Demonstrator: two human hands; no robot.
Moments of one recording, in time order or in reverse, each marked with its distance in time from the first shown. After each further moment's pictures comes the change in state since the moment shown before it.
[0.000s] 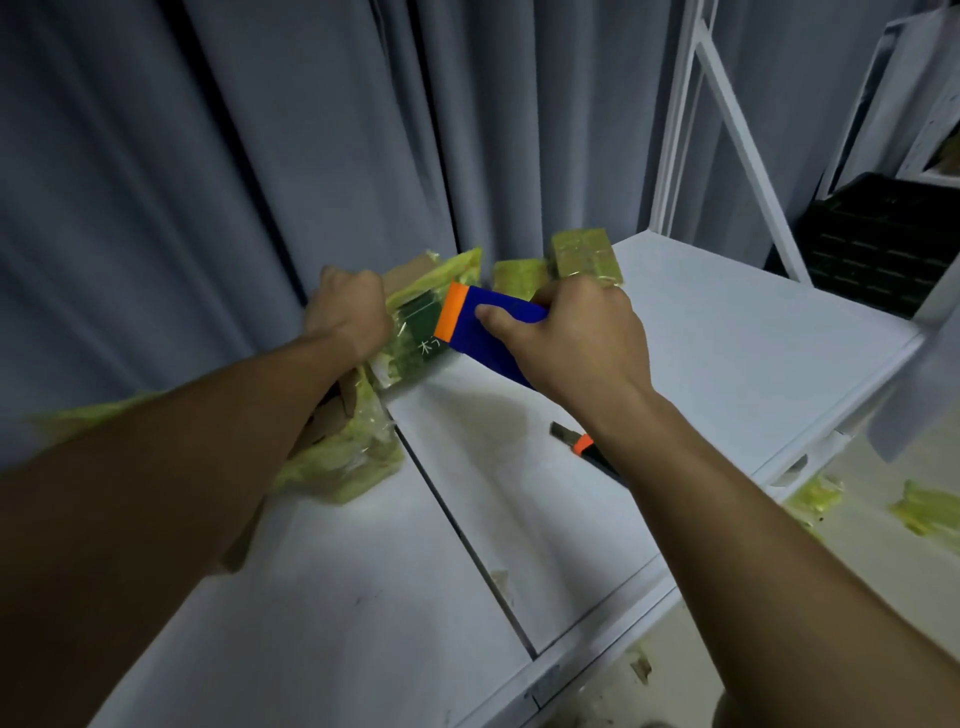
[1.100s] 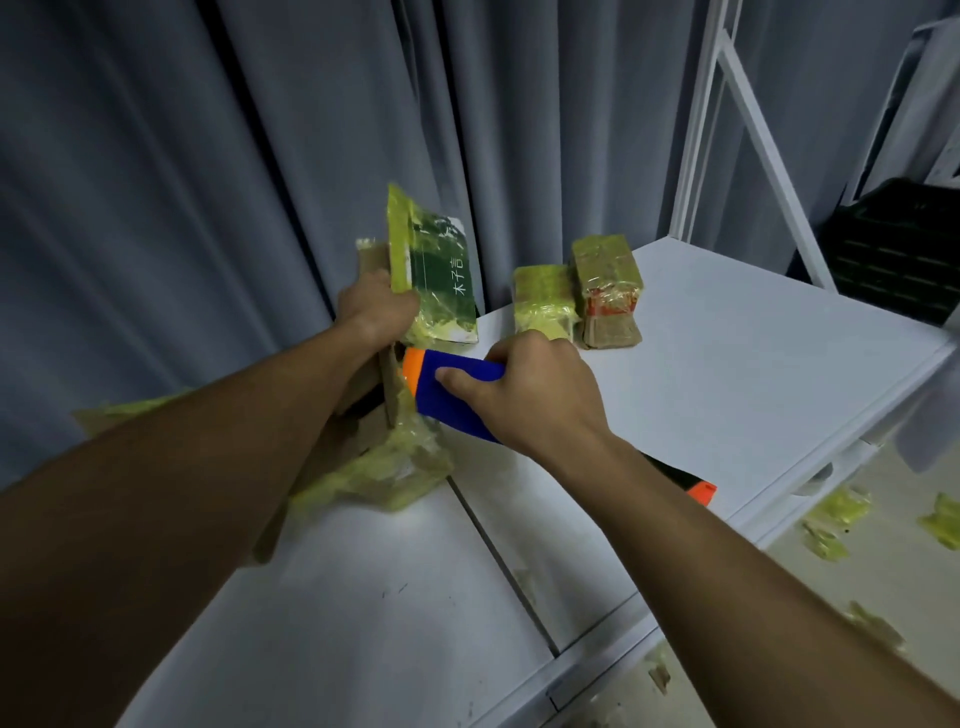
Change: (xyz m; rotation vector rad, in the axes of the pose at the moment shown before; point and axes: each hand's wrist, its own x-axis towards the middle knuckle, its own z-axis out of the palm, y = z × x) left_hand 0.002 -0.004 -0.007 -0.526 -0.095 -0.191; right_hand -0.030 -0.019 0.040 0.026 -0.180 -0.094
